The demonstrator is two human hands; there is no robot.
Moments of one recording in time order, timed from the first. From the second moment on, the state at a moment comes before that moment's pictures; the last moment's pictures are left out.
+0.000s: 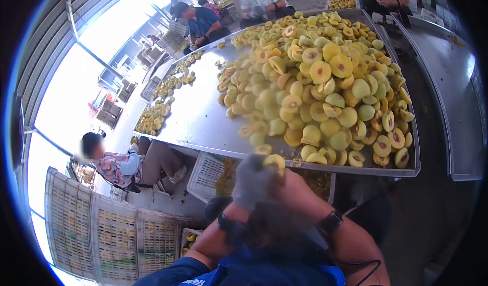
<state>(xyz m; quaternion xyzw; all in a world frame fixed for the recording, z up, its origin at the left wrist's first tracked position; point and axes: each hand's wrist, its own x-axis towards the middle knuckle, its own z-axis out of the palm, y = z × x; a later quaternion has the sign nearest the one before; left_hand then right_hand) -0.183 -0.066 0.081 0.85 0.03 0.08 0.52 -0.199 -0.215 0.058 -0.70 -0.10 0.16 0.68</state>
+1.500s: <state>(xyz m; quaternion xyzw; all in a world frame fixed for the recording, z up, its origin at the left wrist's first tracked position) -0.076 -0.010 0.012 0.96 -0.02 0.06 0.26 -0.198 -0.182 0.016 -0.70 -0.05 0.17 0.69</state>
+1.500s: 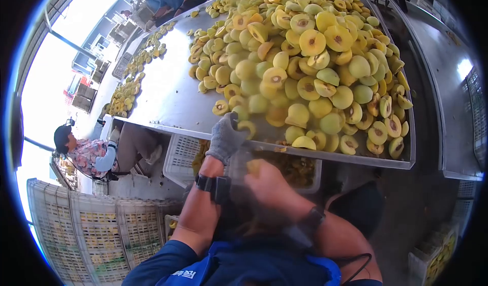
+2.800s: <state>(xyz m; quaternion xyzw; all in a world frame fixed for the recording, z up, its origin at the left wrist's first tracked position) -0.195 -0.016 0.062 0.81 -0.07 0.07 0.58 -0.202 -0.204 0.057 -0.53 -0.10 0.37 0.75</state>
